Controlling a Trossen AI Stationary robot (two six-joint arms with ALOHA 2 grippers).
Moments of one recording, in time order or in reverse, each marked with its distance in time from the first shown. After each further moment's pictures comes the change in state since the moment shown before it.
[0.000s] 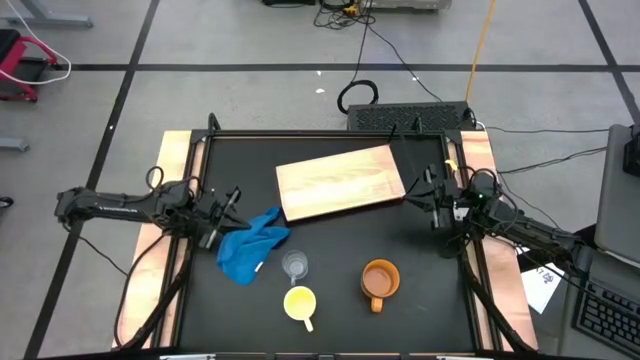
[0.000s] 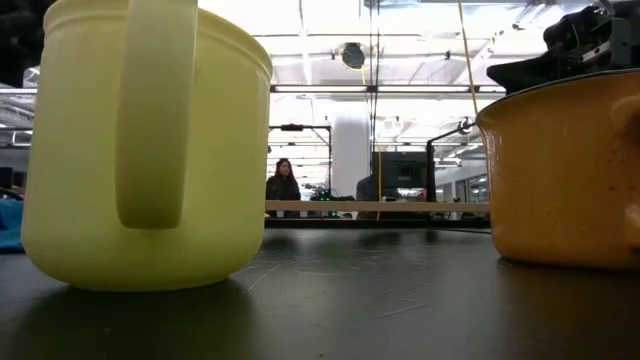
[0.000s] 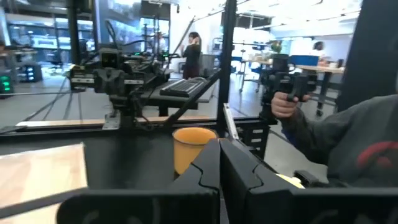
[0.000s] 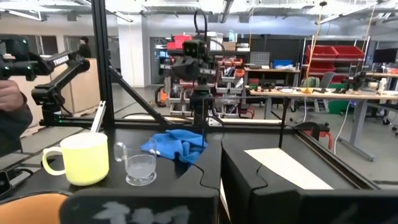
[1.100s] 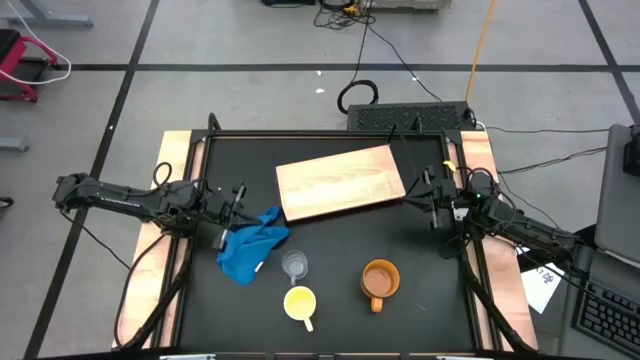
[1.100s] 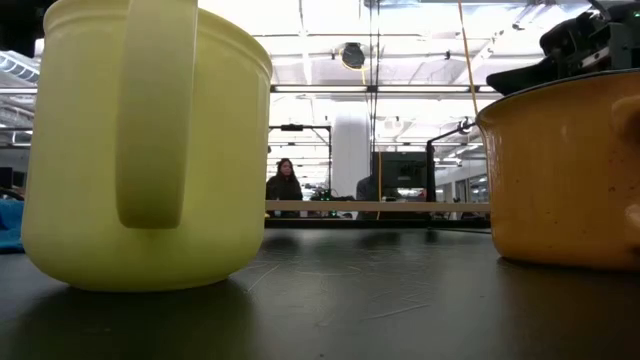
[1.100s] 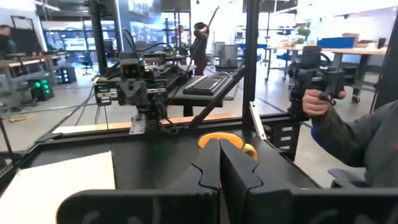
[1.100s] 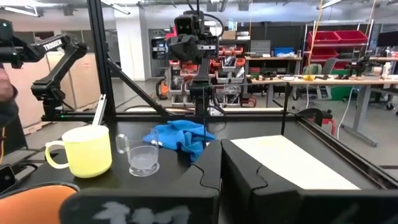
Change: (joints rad) left arm -0.095 0.189 0.145 0.013 -0.189 0.090; right arm 0.000 0.000 0.000 -0.049 0.000 0.008
